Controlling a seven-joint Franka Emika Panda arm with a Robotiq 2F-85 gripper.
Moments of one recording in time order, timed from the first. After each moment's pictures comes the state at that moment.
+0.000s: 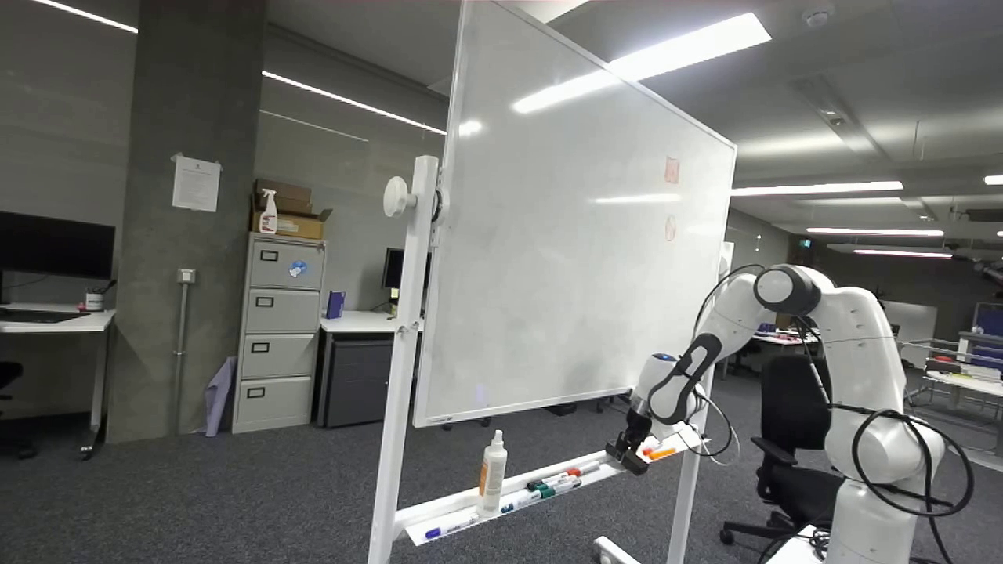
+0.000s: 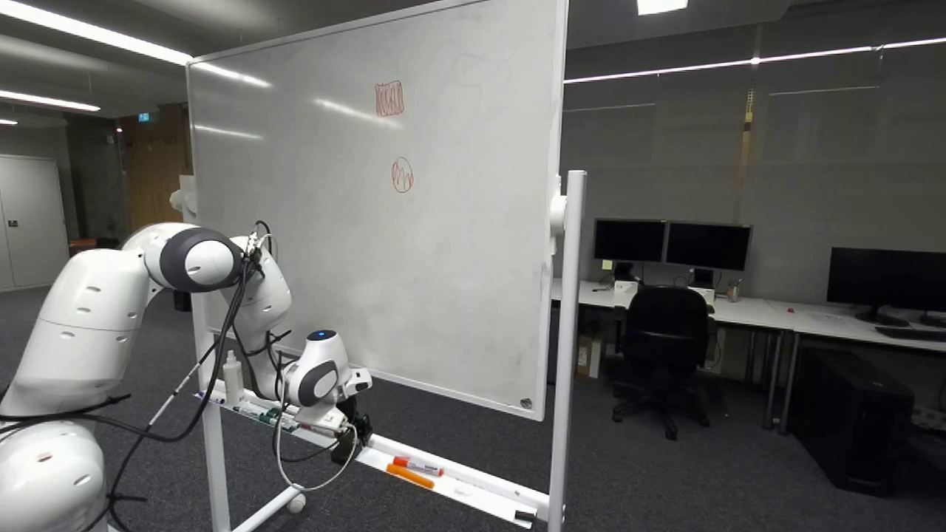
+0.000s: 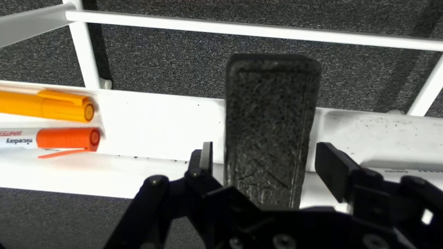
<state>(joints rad) -0.22 0.36 0.11 -2.38 -0.21 3.00 0.00</state>
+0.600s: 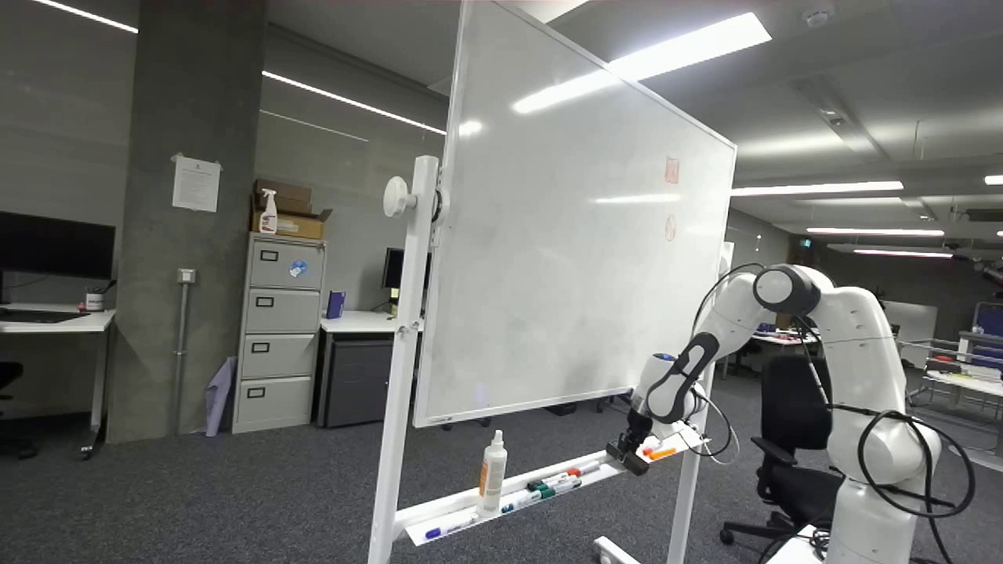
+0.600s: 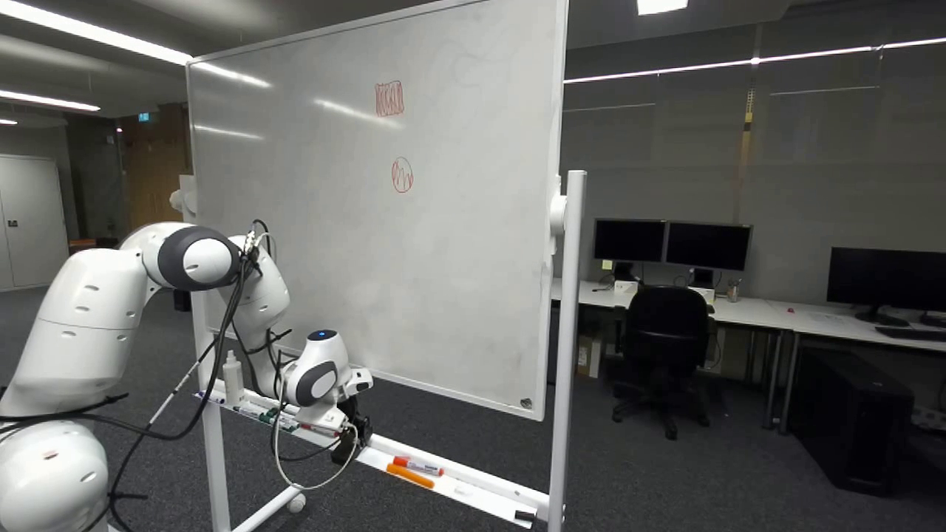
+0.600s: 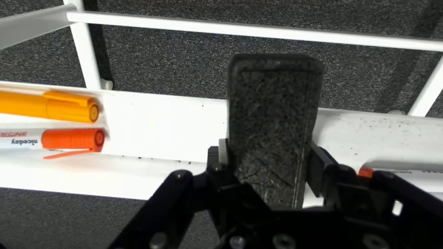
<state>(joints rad) -0.17 0.35 0.06 -2.38 -0.14 3.00 -0.06</state>
